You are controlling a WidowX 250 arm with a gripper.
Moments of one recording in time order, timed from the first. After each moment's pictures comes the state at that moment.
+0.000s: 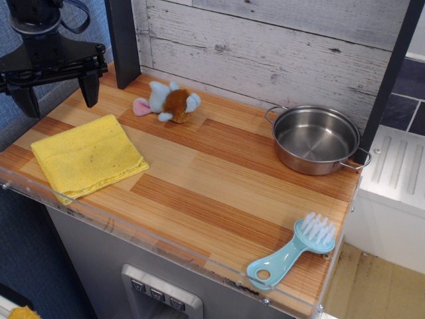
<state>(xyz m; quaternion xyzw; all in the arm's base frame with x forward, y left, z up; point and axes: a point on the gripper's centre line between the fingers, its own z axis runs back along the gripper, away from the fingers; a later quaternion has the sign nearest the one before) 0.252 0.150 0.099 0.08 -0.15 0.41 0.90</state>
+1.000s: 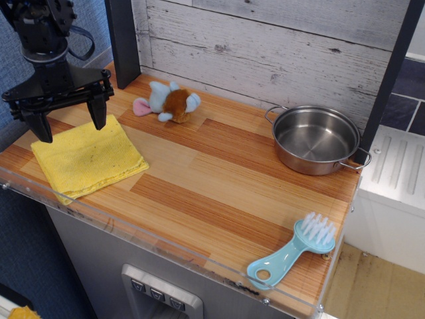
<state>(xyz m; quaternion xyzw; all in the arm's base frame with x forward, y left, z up) 0.257 0.153 0.060 0.04 -0.12 0.43 0.90</state>
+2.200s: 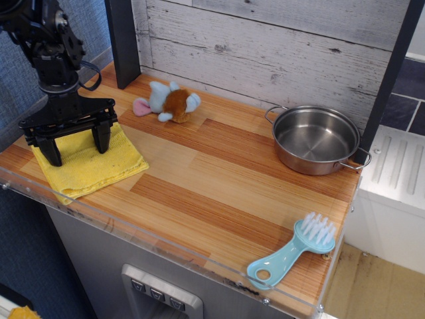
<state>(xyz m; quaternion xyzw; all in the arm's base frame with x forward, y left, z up) 0.267 0.157 0.009 0.03 -0.07 0.44 0.90</state>
